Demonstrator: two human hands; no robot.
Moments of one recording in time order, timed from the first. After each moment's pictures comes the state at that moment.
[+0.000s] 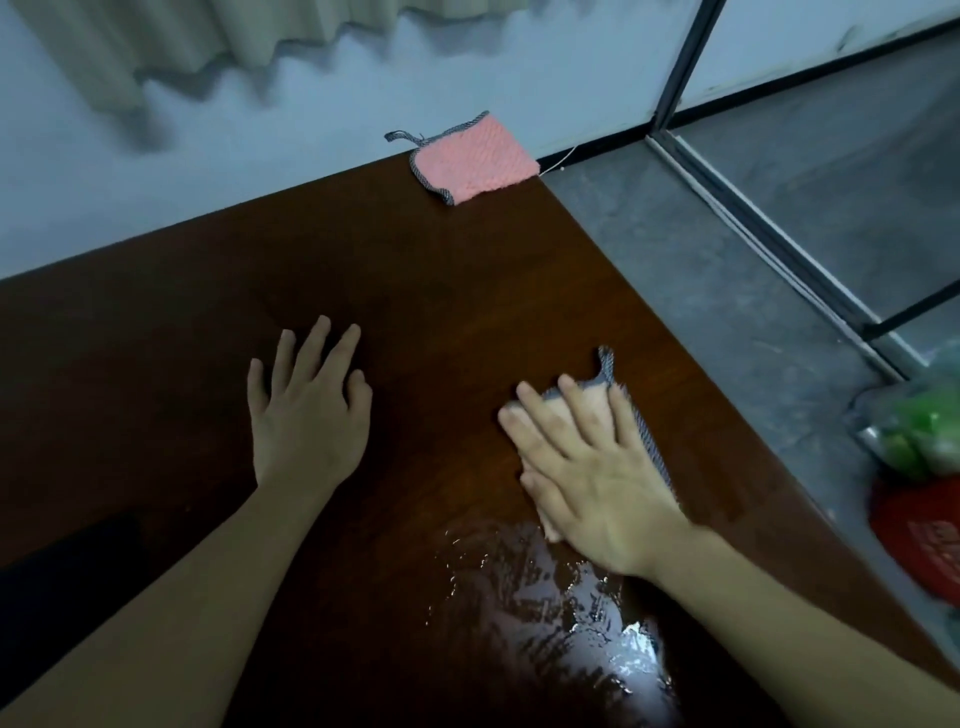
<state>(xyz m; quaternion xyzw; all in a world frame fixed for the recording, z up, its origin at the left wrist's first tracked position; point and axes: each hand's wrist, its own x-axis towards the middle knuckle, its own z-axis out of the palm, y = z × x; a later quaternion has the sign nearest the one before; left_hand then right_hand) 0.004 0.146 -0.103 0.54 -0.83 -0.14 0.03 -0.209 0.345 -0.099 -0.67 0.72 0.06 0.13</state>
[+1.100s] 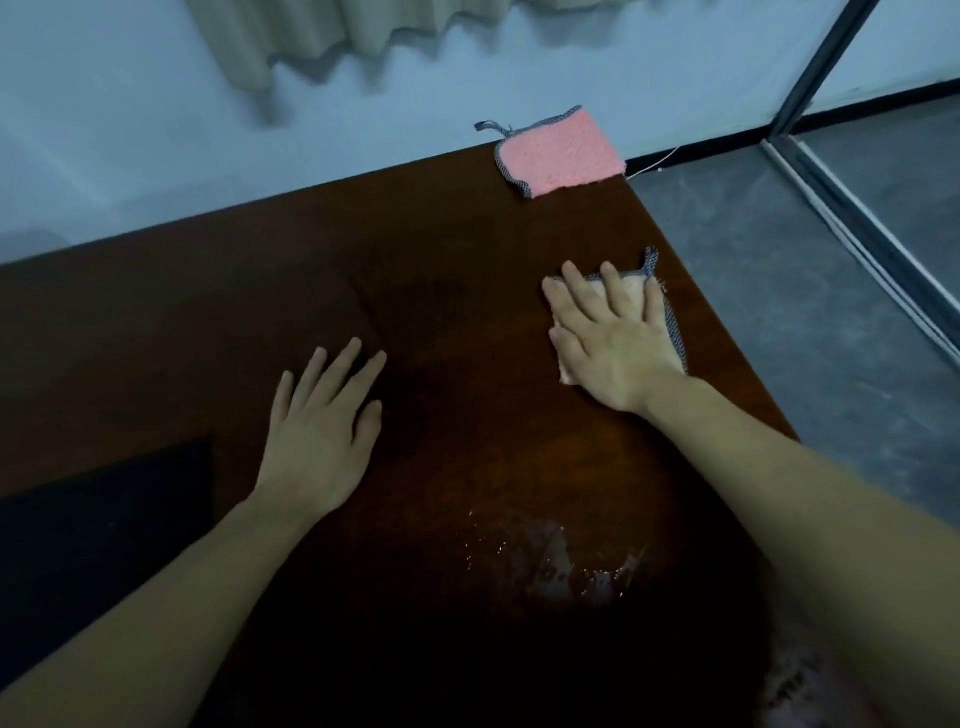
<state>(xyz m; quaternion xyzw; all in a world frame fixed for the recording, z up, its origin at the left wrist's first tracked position) 0.054 0.182 -0.094 0.53 -0.83 -0.17 0.01 -0.268 0.219 -0.095 -0.65 0.74 0.06 0.14</state>
